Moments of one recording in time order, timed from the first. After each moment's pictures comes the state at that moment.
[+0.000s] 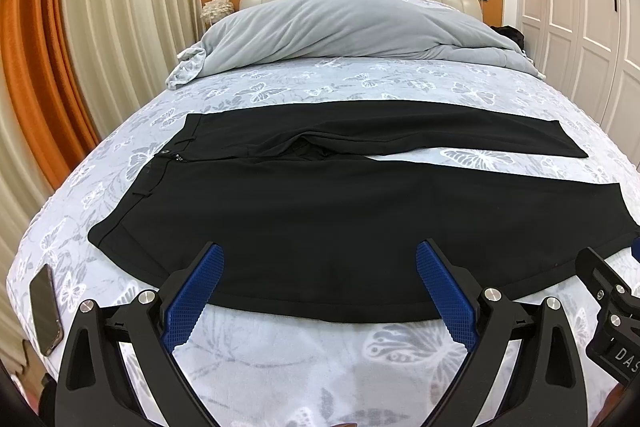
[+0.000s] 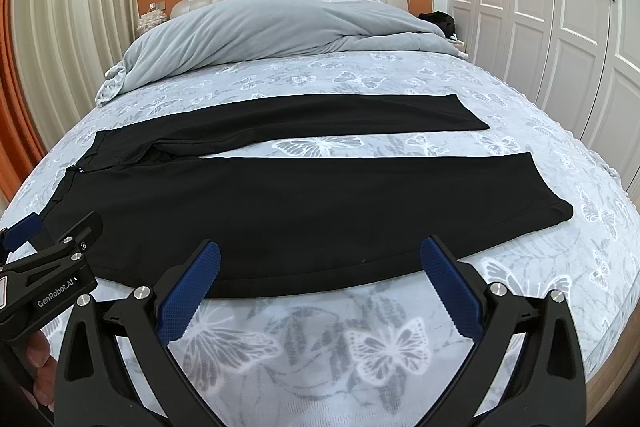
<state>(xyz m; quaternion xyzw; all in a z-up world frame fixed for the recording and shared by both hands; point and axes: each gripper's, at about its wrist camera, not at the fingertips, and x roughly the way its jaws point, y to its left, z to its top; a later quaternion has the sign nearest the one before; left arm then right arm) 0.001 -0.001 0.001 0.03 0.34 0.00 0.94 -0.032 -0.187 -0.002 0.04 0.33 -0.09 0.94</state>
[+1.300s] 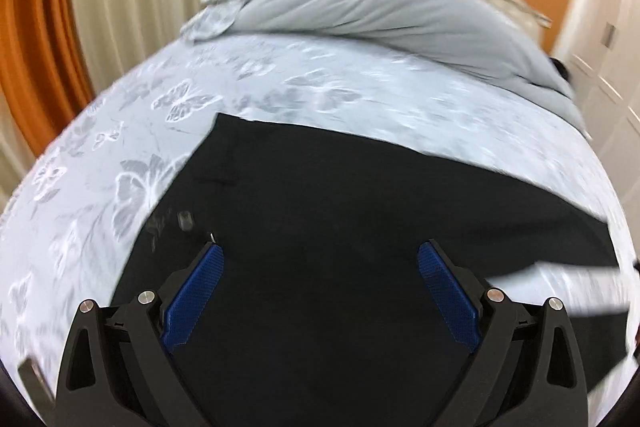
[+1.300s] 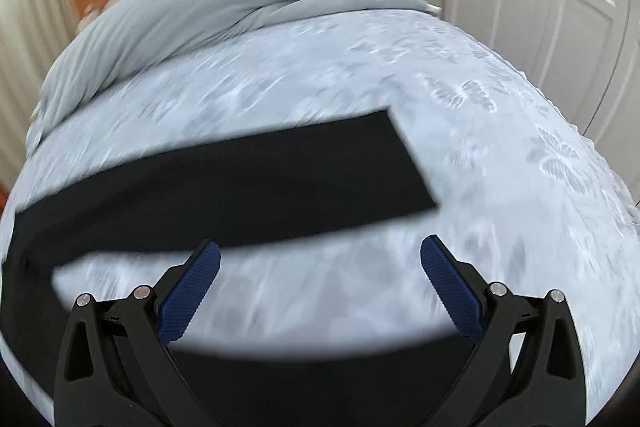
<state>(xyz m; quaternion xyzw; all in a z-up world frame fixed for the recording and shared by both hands) 0.255 0.192 0.004 -0.09 0.42 0.02 0.90 0.207 -0.490 -0.017 0.10 0.41 -0.12 0.90</state>
